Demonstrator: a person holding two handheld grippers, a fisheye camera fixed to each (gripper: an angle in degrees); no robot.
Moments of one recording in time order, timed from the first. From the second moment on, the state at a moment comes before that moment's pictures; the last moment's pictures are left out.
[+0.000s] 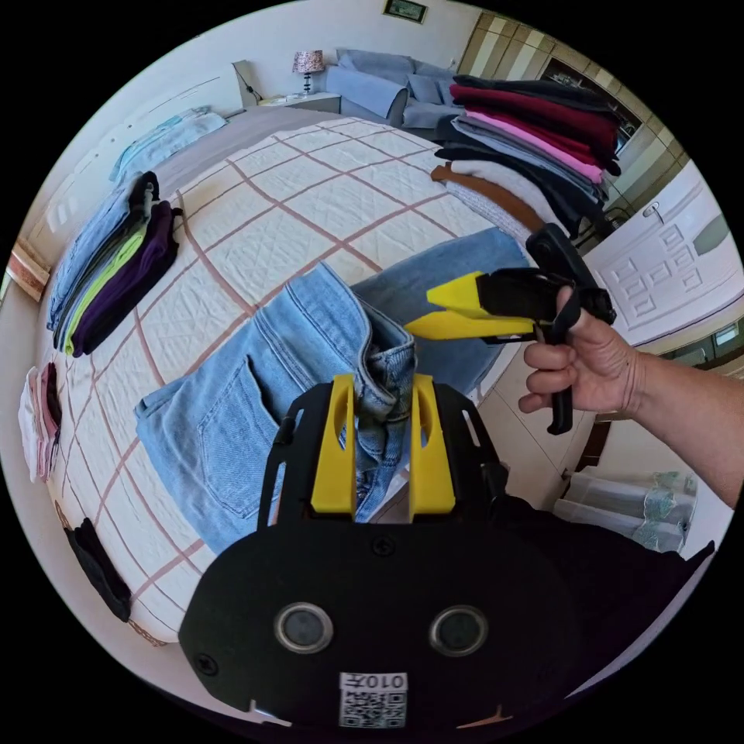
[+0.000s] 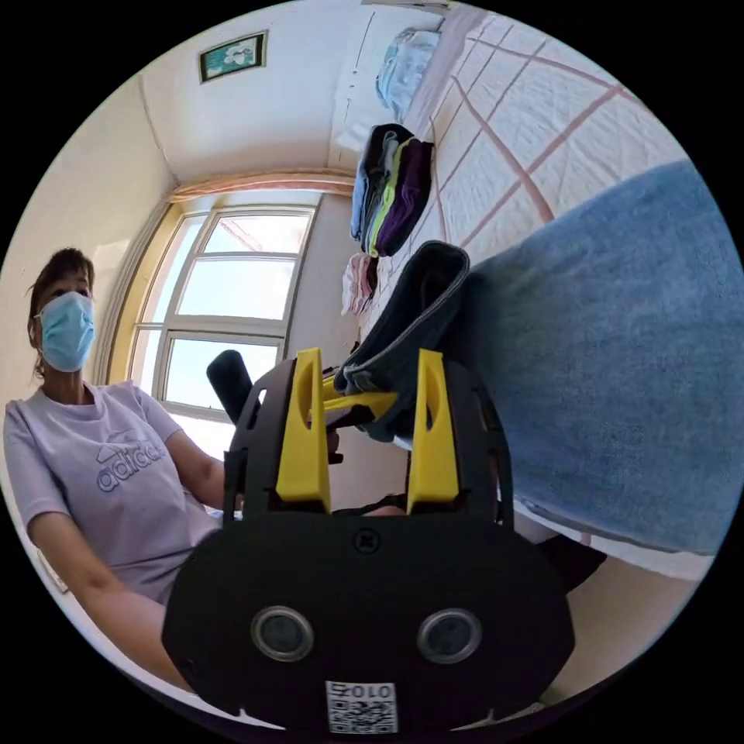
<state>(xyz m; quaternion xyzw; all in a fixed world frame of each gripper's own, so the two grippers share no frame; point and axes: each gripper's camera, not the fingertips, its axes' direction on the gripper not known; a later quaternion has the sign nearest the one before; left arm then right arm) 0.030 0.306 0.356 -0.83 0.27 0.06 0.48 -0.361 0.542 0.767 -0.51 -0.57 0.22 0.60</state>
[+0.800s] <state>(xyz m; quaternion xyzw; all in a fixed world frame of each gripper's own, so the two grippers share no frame) -0.073 0.293 0.427 -0.91 0.05 -0.01 0.42 -0.292 0.595 0.794 -0.63 -0.40 0.07 0.66</state>
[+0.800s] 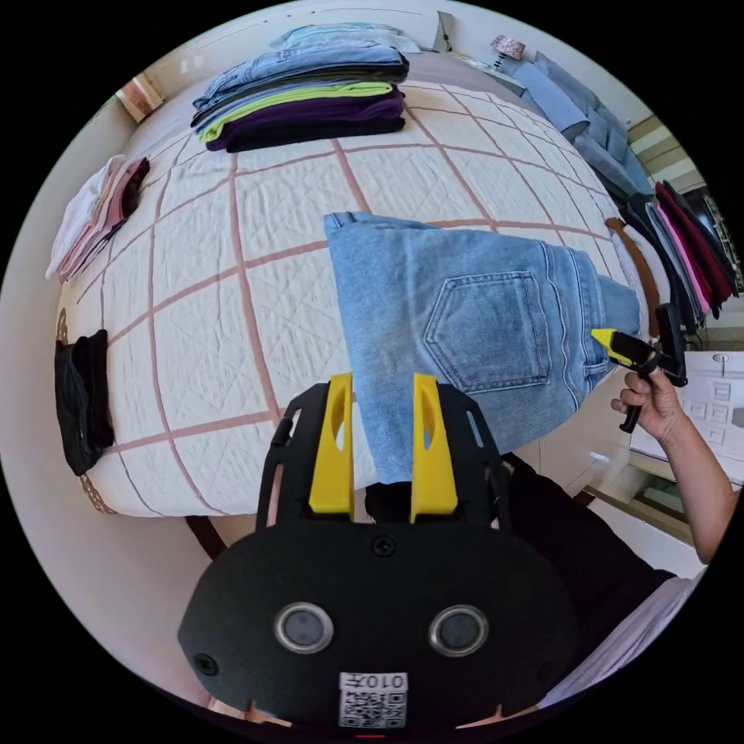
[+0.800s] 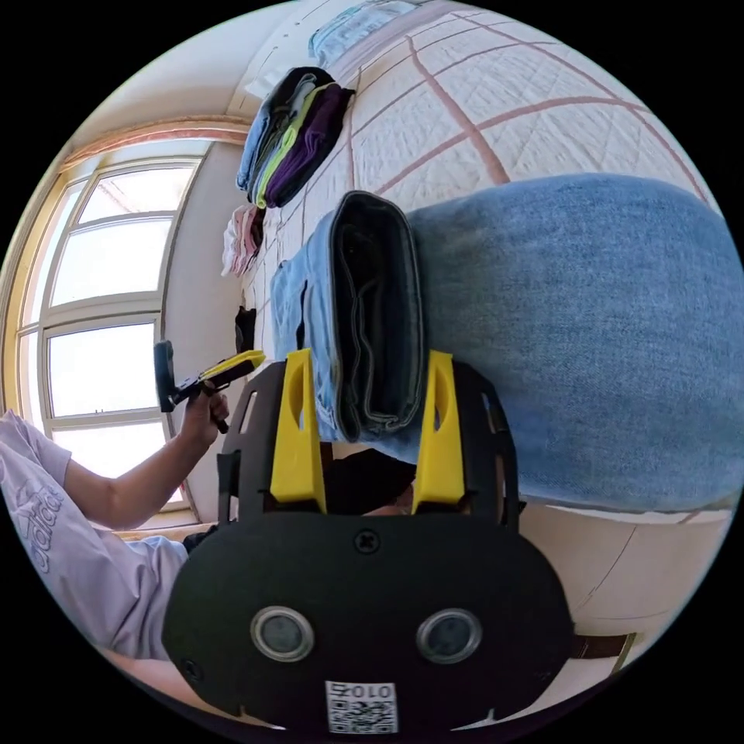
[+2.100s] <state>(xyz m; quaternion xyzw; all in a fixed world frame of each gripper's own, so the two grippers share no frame) 0.101 0.398 0.523 -0.87 0.28 0.03 0.41 -0.061 0.581 0.699 -0.45 0.02 0.05 0.89</state>
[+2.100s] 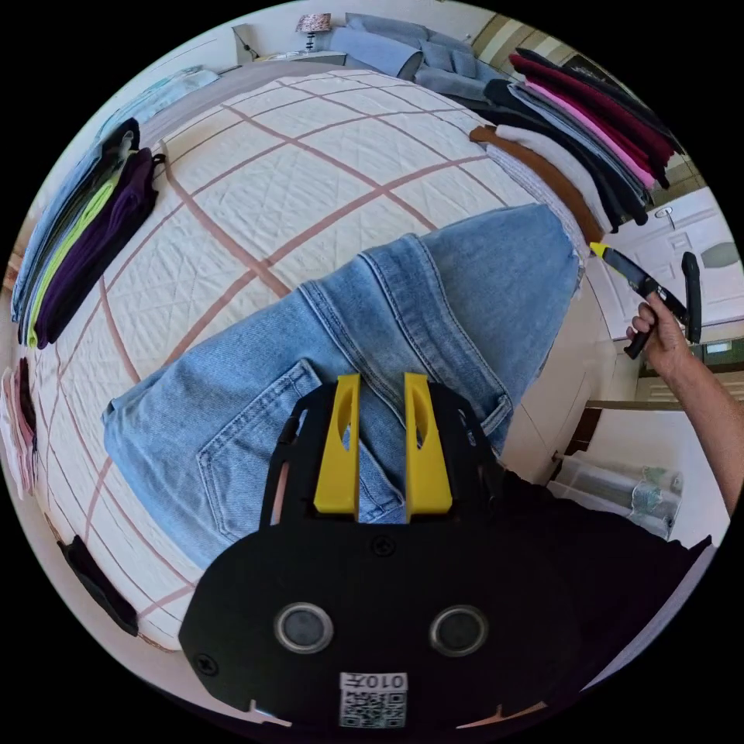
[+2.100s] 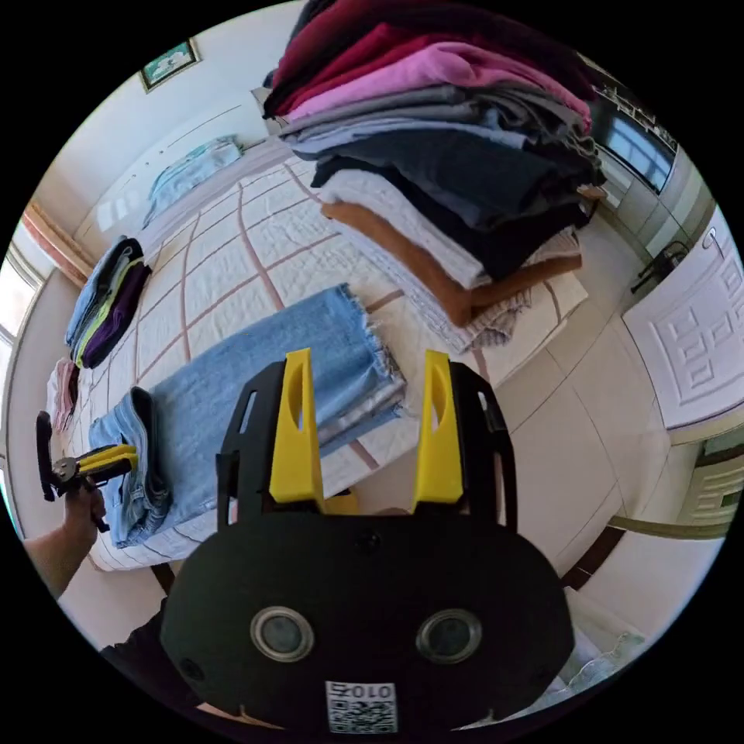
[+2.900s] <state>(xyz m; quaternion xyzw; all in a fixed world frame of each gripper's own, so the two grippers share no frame) -0.052 0.377 0.552 -0.86 0.21 -0.12 0.44 -0.074 0.598 0.672 -0.56 0.09 0.22 0.79</state>
